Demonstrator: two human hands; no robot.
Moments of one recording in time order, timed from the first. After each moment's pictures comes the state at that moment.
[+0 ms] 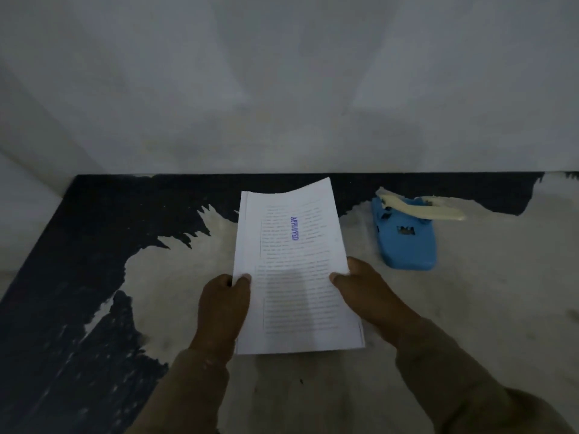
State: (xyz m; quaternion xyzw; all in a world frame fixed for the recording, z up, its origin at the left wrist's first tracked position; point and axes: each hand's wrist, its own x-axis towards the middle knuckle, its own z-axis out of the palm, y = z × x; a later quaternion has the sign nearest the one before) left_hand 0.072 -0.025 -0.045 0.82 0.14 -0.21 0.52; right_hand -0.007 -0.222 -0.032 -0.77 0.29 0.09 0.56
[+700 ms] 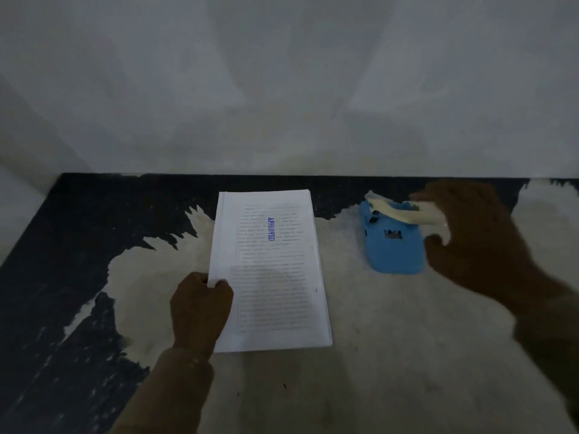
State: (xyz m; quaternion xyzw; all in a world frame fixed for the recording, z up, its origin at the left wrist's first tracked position) left_hand 0.074 -0.027 -0.045 0.90 0.13 -0.09 0.40; right_hand -0.038 -0.349 0.053 -0.98 0.14 -0.12 0.08
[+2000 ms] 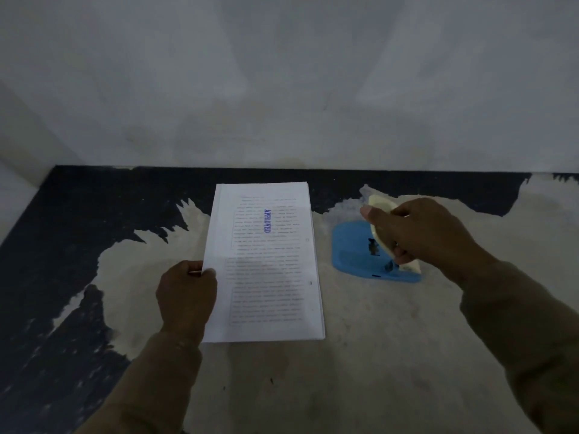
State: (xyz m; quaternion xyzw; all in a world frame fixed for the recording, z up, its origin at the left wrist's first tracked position) left_hand 0.084 -0.033 -0.054 0.90 0.14 -0.05 0.42; right_hand 0.001 -0.333 0.035 -0.89 0.35 0.05 0.30
